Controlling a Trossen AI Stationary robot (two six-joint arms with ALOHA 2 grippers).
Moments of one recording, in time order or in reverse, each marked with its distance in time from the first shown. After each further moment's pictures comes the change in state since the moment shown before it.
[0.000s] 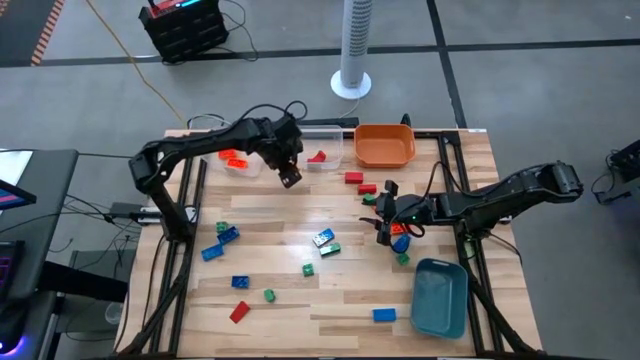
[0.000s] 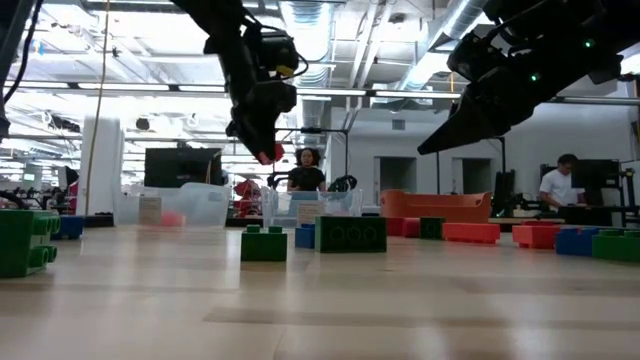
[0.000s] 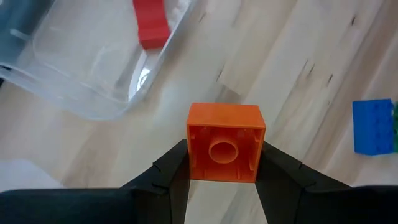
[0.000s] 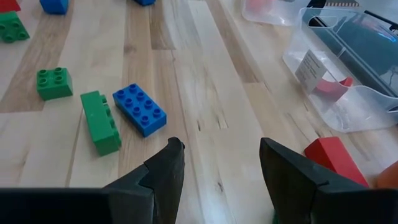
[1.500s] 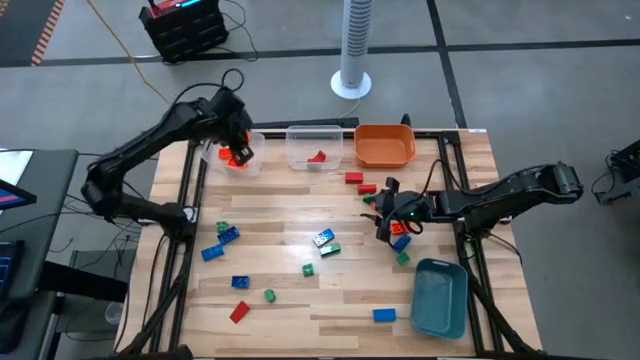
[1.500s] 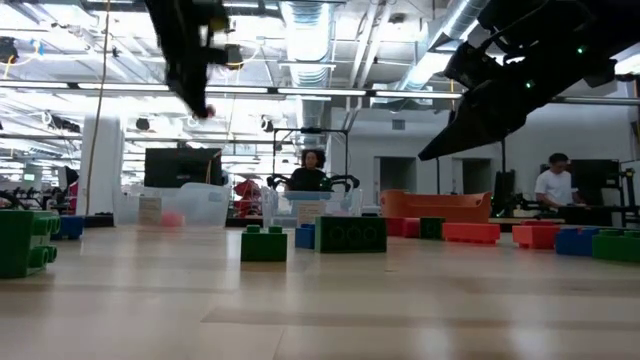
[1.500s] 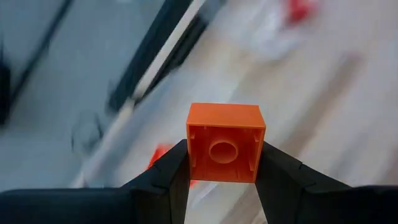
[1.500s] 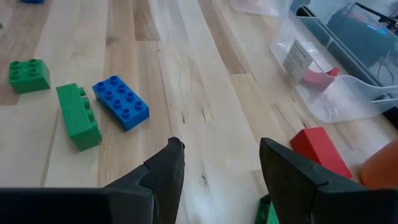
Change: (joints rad) left arm 0.264 -0.381 -0.110 -0.166 -0.241 0.226; right arm -0.037 0.005 0.000 -0.015 -0.001 -0.015
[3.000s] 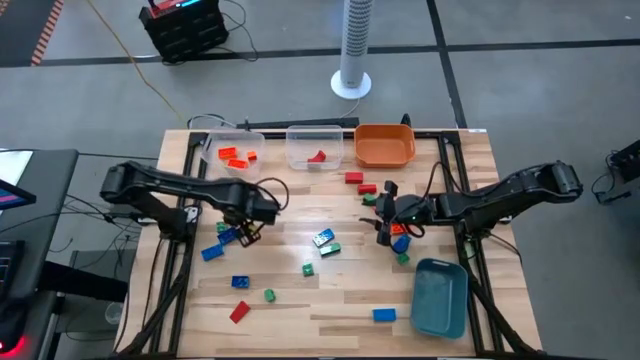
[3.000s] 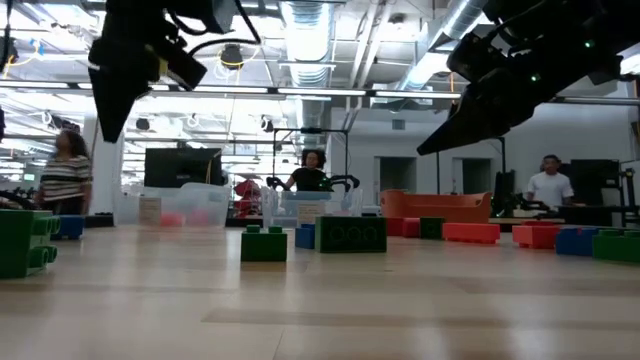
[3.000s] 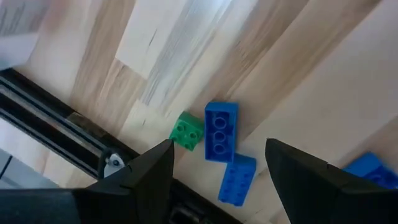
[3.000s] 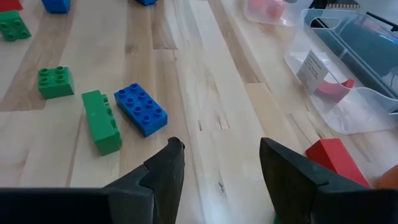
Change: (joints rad) left arm -0.846 0.173 -0.120 -0.395 0.005 -0.883; right arm 0.041 0.000 0.000 0.022 -0.002 0.008
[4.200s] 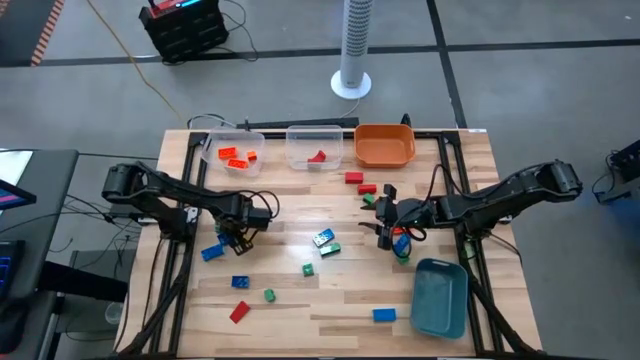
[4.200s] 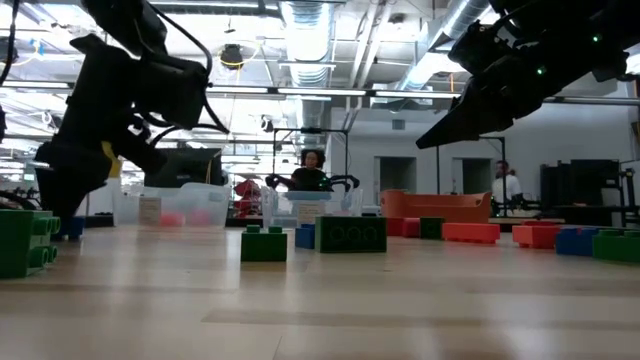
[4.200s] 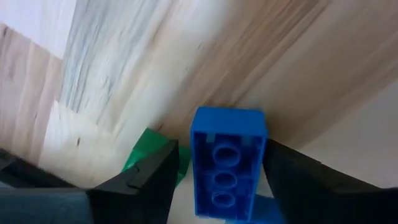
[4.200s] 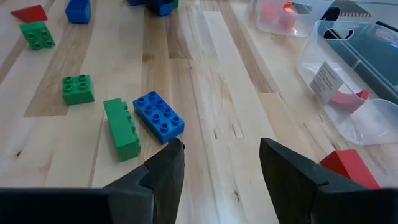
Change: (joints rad) left arm 0.062 -0.001 -0.444 0.420 0.114 0.067; right arm 0.041 0.000 0.000 0.027 0.001 0.007
